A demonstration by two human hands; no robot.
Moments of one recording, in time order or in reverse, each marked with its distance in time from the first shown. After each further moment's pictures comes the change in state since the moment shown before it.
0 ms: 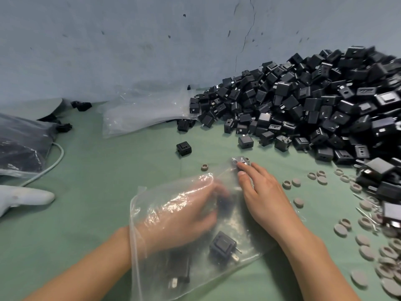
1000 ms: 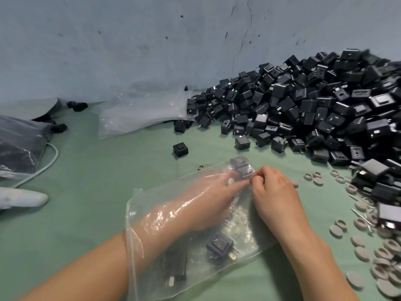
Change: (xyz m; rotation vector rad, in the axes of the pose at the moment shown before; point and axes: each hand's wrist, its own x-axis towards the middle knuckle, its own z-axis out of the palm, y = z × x) left_hand 0.057 0.010 0.028 -0.023 -0.280 0.001; right_hand -0.001 0.004 -0.012 -0.049 0.158 0.146
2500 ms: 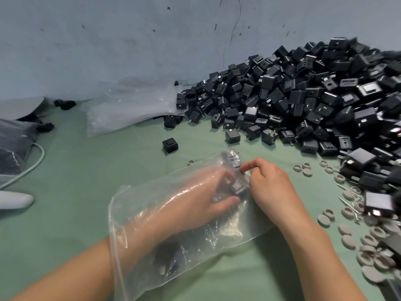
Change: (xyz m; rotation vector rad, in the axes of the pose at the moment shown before) left_hand -0.011 0.000 0.006 -0.323 0.044 -0.126; right_hand 0.009 0.009 -0.010 0.146 -0.020 0.034
